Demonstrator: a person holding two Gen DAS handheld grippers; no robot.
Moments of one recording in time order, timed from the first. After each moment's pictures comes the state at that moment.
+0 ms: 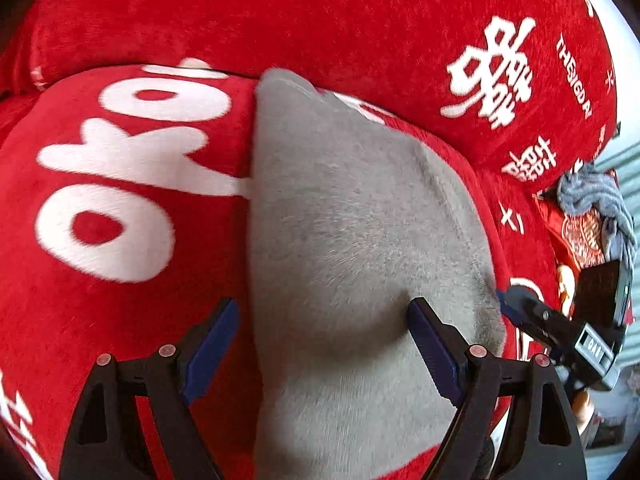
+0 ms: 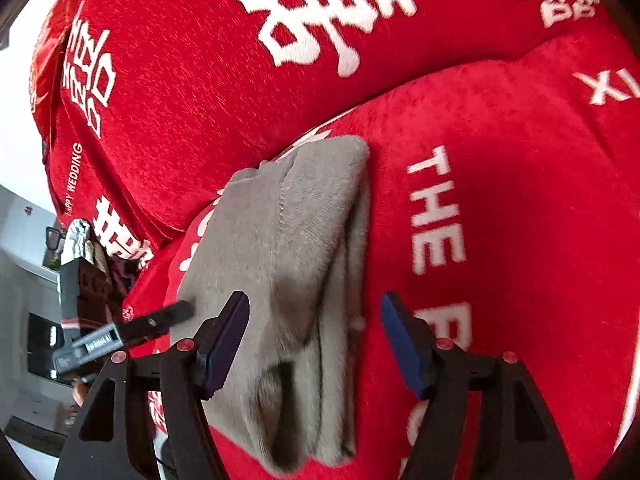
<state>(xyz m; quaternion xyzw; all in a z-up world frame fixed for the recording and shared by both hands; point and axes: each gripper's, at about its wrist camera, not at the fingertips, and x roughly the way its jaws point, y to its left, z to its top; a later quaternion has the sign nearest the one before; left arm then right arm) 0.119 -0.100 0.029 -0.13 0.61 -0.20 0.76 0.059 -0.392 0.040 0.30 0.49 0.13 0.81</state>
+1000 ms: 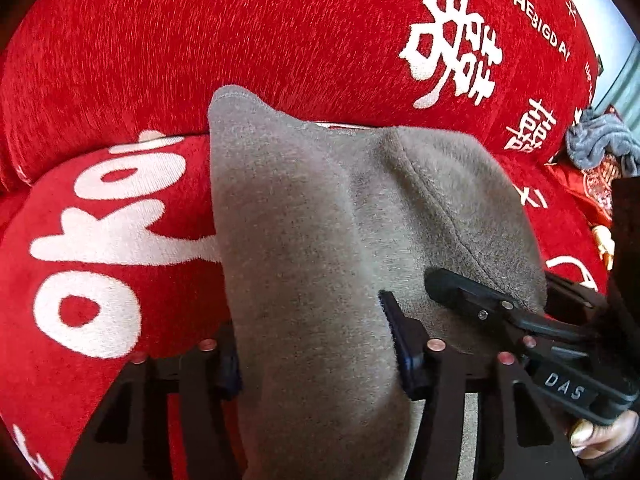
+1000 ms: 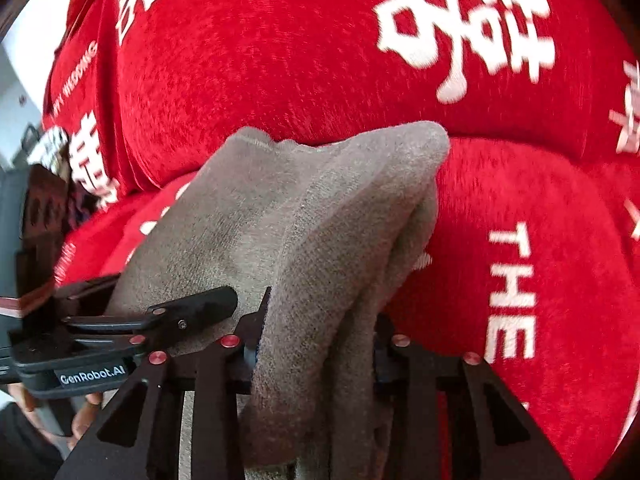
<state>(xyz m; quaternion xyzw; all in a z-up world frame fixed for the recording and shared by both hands) 0.116 -0.151 0.029 -0.02 0.52 -0.21 0.83 0.094 -0.298 0.038 0.09 0.46 0.14 0.87</state>
